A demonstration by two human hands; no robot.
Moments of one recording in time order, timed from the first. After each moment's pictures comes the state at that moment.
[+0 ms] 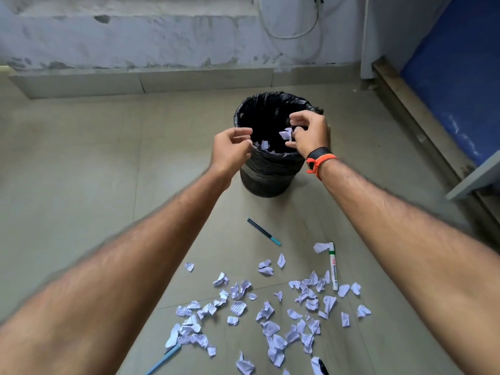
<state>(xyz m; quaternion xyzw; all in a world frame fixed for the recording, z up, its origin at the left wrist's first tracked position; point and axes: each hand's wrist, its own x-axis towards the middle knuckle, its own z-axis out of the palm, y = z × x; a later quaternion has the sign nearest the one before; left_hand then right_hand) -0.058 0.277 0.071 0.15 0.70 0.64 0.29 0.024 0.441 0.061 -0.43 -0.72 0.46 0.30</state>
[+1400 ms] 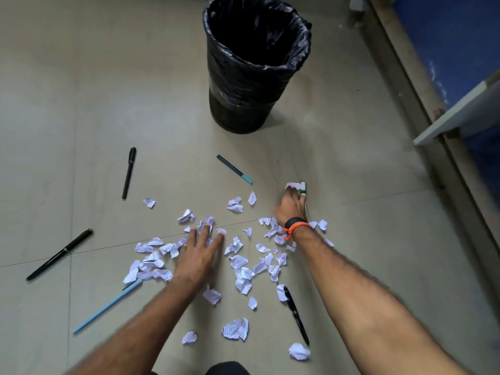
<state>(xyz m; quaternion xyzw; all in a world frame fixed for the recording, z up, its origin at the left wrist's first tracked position) 0.147 0.072 -0.184 0.46 0.83 0.06 0.29 0.237 0.334 -0.171 -0.52 -0.83 0.16 -0.10</state>
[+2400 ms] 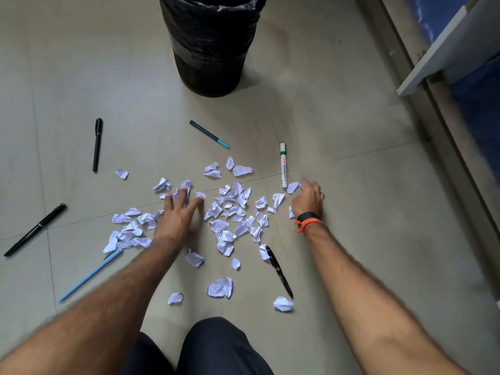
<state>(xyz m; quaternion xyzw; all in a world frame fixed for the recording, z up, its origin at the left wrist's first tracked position) 0.152 0.083 -0.172 0.44 0.85 0.02 0.29 0.355 0.323 -0.165 -0.65 -0.72 0.23 0.00</state>
